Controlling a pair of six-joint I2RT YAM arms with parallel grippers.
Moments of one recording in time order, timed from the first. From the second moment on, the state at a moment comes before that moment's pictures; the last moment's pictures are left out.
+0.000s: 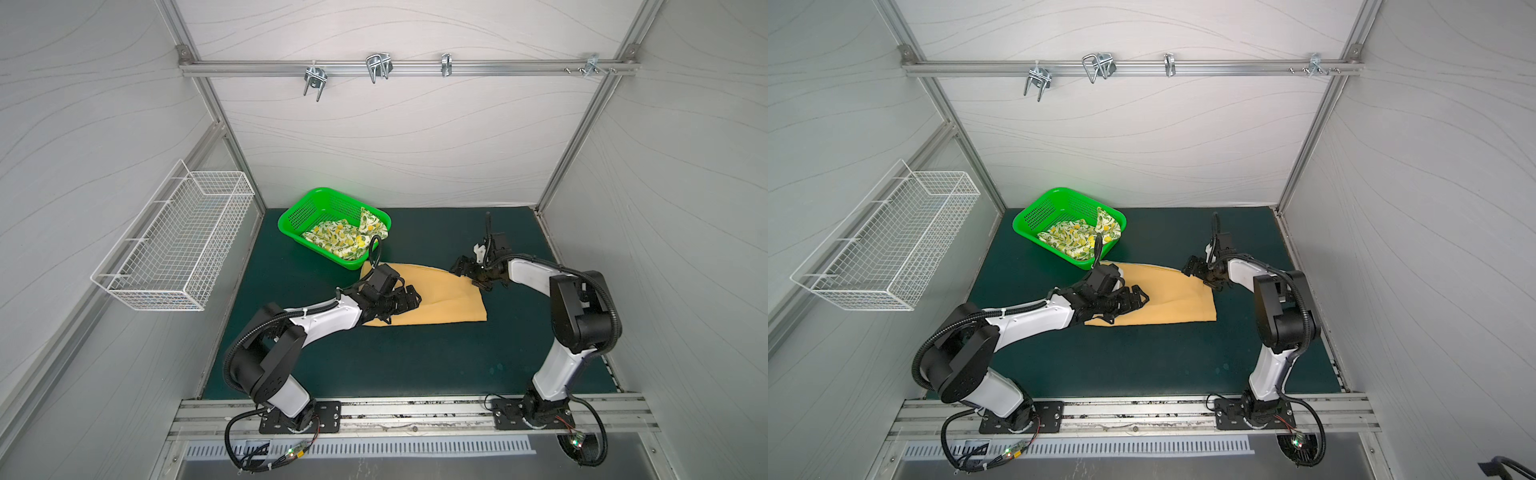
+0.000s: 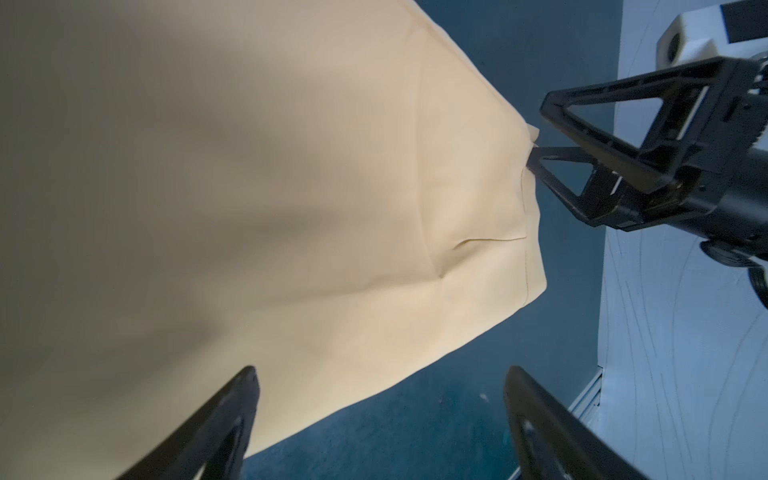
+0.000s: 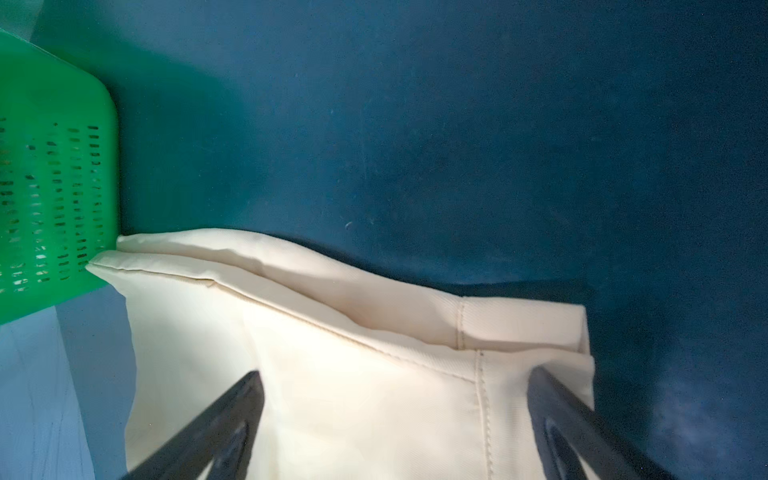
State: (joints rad) left arm -0.68 1.56 0.81 -0.10 0.20 -0.87; right arm 0.22 1.79 1.06 -0.32 -0.36 0.50
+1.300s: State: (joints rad) left arm -0.50 1.42 0.61 -0.17 0.12 -0.79; right arm 0.19 1.49 0.84 -0.45 -0.29 0.42
